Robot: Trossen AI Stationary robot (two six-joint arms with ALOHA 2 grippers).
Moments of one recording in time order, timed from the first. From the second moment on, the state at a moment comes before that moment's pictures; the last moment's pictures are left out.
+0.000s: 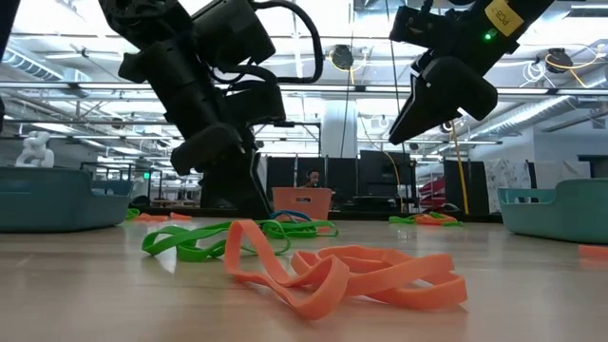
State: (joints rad) left arm -0.16 1.77 0.89 -0.09 -0.21 -0.10; right arm 0.33 1.54 0.96 -0.47 0.70 0.25
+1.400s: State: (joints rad) left arm -0.38 1.20 0.88 -1.19 -0.41 -0.85; right arm 0.33 1.54 0.95 -0.45 0.67 0.26
